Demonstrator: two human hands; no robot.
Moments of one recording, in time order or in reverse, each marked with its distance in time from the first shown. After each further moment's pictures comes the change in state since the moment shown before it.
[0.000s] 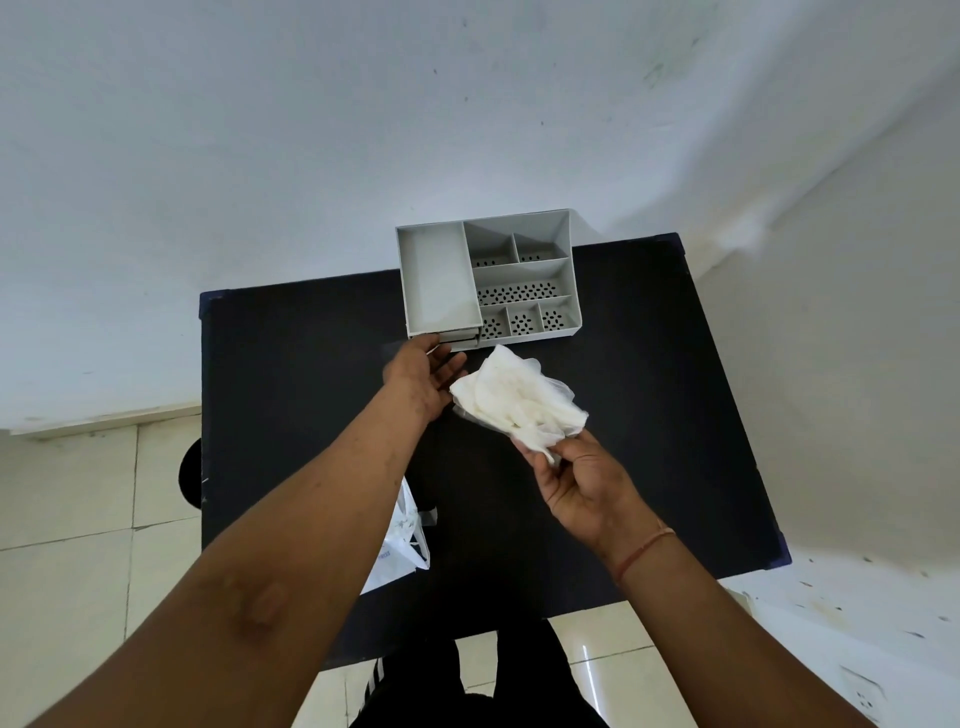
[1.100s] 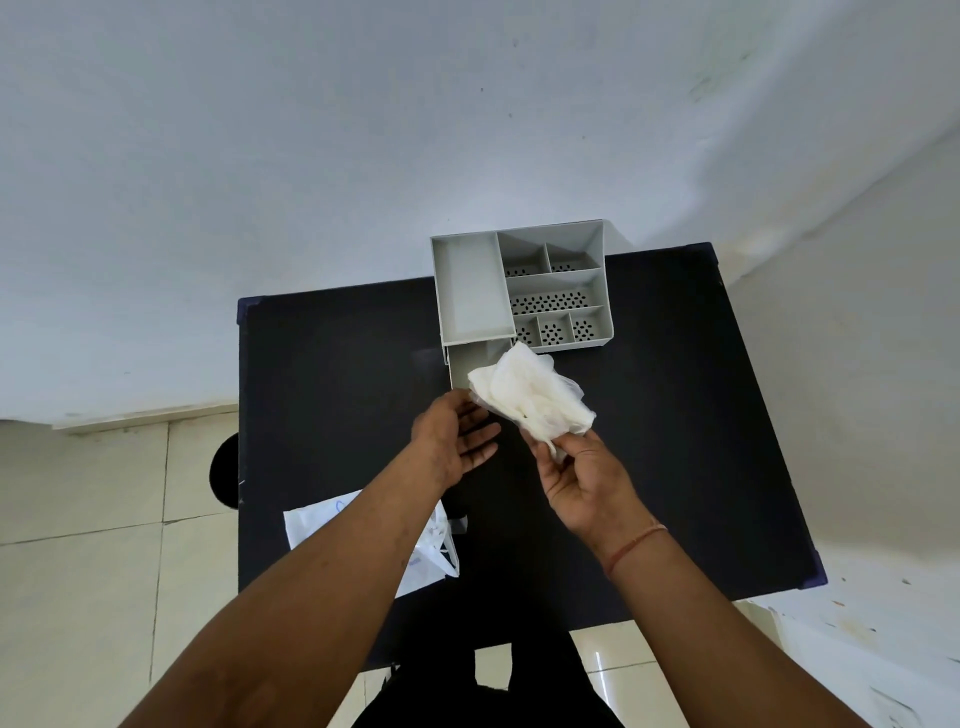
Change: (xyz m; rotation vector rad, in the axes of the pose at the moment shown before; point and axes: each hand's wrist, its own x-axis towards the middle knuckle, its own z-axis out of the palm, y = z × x) left_hand -0.024 -0.030 -0.049 0.198 -0.064 -0.127; right_hand 0.036 0.023 0.021 0.027 0.031 -0.059
